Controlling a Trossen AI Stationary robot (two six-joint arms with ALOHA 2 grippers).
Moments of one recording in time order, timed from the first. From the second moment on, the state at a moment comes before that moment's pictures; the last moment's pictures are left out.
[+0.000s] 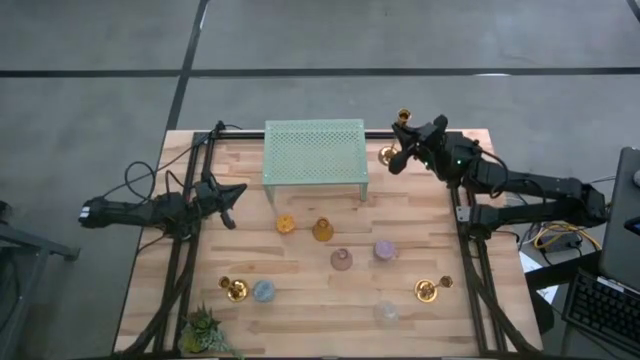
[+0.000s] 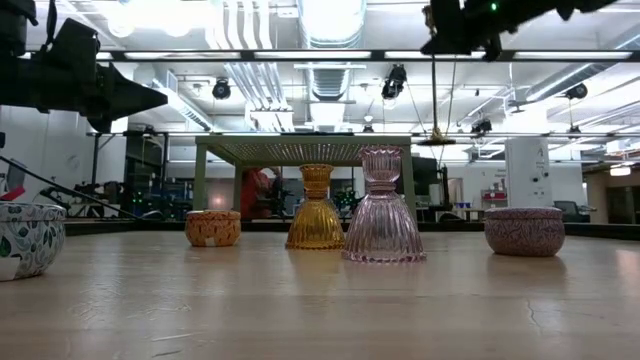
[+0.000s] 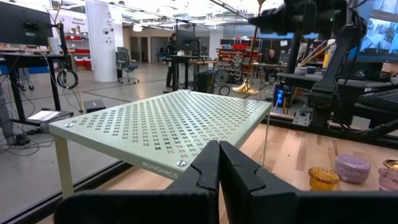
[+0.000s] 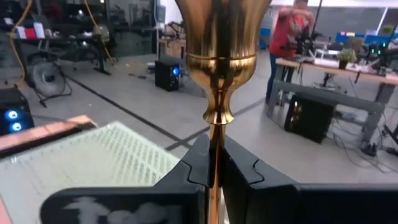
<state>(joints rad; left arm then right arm) -0.10 0.05 0.01 0.07 -0.61 0.00 -0.30 0.93 0.74 0.15 0.54 -0.01</state>
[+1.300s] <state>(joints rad) -0.10 0.05 0.01 0.07 -0.61 0.00 -0.53 1.53 1.22 0.15 0.05 0.05</state>
